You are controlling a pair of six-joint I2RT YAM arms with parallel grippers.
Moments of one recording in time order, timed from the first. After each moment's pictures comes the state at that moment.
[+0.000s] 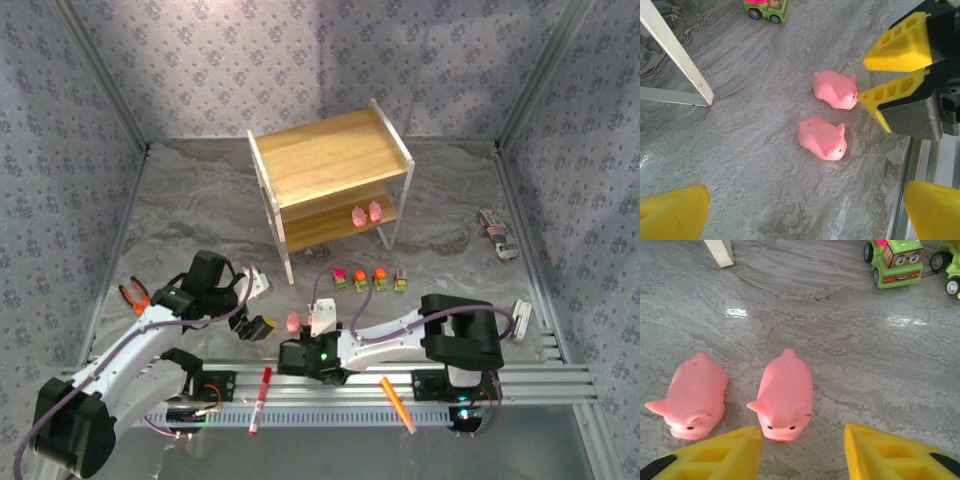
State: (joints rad) left arm -0.43 0.88 0.47 -0.58 0.61 0.49; right arm 1.52 1.76 0.95 -0.54 0.75 1.37
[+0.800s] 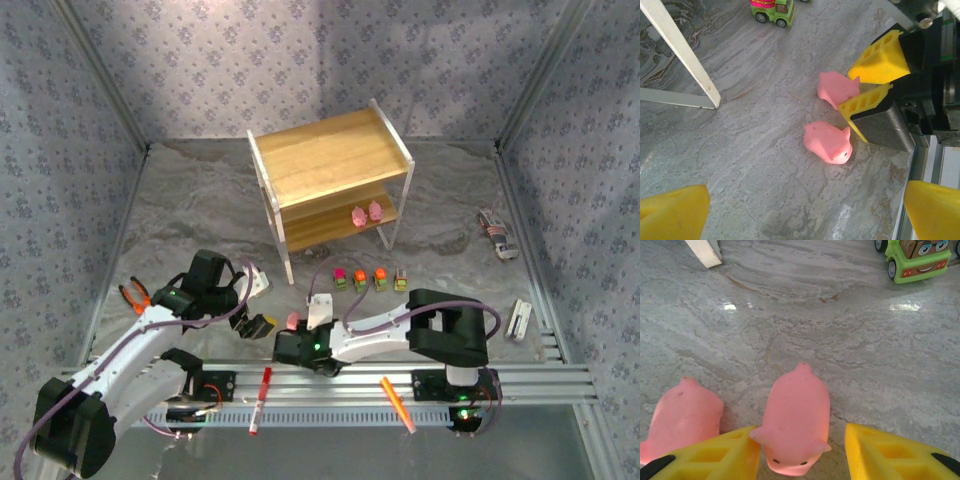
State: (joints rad) left arm -0.43 0.88 0.47 -0.56 0.60 0.48; right arm 1.46 1.83 0.99 -0.49 0.70 1.37
